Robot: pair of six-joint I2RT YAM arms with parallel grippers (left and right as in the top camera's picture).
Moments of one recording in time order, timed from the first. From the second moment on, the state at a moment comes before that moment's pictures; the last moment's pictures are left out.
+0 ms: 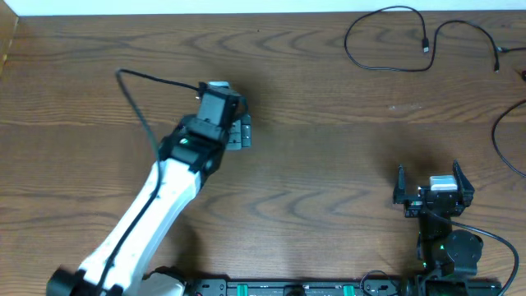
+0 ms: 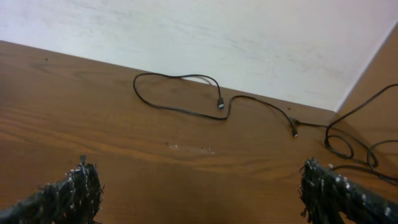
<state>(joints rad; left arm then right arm) -0.39 1.38 1.04 -0.61 -0.25 -0.33 -0.06 0.01 0.01 -0.07 -0.03 -0.21</state>
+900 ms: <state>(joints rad) -0.10 0.51 0.56 -0.58 0.06 -0.33 -0.06 0.01 0.01 -0.07 -0.02 -0.21</state>
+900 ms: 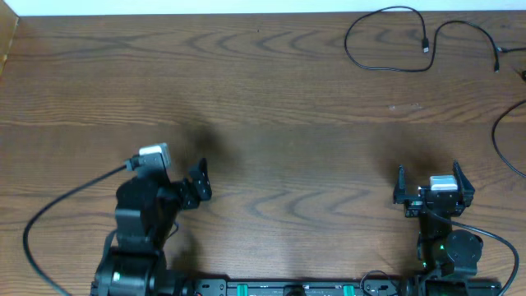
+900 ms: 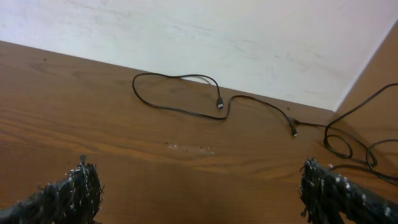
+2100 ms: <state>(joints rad) -0.04 0.01 0.06 -0.17 0.06 -0.36 -0.06 0.01 0.01 -0.07 -0.02 -0.21</state>
